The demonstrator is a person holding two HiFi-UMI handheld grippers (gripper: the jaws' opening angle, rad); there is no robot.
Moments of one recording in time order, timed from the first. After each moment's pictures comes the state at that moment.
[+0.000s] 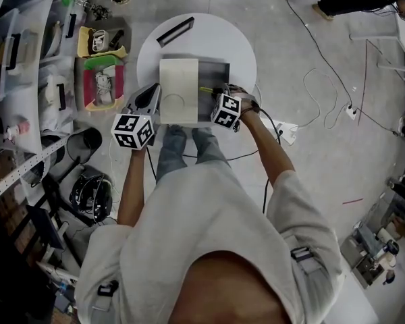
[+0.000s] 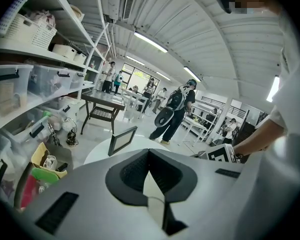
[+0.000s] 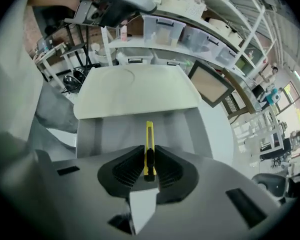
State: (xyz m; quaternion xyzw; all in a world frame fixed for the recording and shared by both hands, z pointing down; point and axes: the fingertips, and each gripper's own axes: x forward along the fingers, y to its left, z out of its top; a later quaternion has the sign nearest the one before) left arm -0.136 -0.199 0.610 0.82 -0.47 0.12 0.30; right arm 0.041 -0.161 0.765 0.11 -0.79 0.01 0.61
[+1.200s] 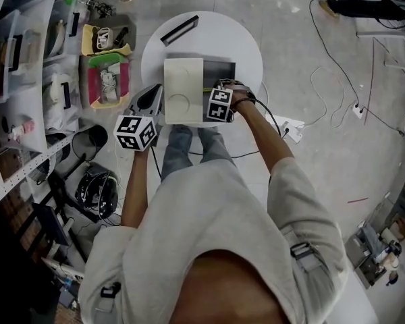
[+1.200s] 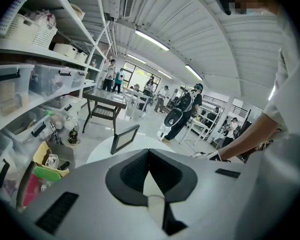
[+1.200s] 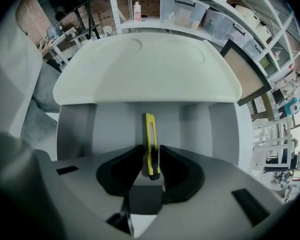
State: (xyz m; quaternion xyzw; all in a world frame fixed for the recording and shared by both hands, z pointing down) left arm -0.142 -0.200 0.613 0.81 -0.47 0.13 0.31; right arm 0.032 -0.156 0.815 0.02 -0.74 0.00 0.67
